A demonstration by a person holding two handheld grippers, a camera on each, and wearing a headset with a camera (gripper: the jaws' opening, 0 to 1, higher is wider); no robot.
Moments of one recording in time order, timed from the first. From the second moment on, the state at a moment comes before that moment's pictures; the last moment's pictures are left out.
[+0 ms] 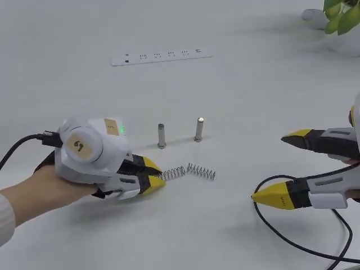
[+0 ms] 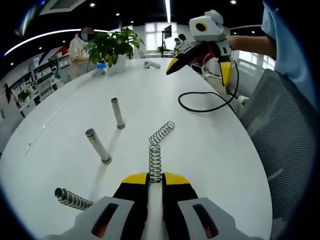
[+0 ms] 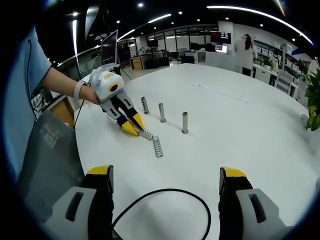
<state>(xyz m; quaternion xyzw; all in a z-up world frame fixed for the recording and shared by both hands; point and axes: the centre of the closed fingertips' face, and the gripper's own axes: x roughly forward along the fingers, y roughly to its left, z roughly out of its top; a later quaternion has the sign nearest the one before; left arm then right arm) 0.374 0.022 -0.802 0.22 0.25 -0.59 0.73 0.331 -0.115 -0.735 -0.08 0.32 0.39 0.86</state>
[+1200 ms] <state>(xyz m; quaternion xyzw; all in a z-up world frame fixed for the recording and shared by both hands) 0.347 0.039 -0.749 0.13 0.19 -0.56 0.80 0.340 -0.087 -0.713 -0.14 0.31 0.46 0.82</state>
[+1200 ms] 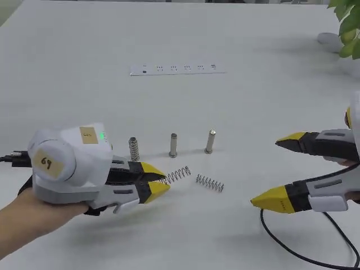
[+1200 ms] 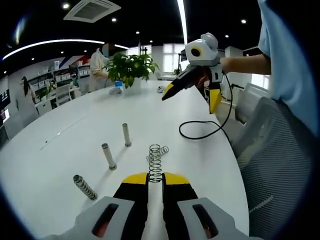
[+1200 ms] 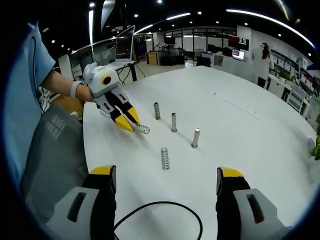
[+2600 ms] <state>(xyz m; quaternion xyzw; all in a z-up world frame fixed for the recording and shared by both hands) 0.295 0.038 -0.712 0.08 0.15 -0.59 0.79 0.307 -0.004 -0.690 -0.16 0.33 0.62 0.69</state>
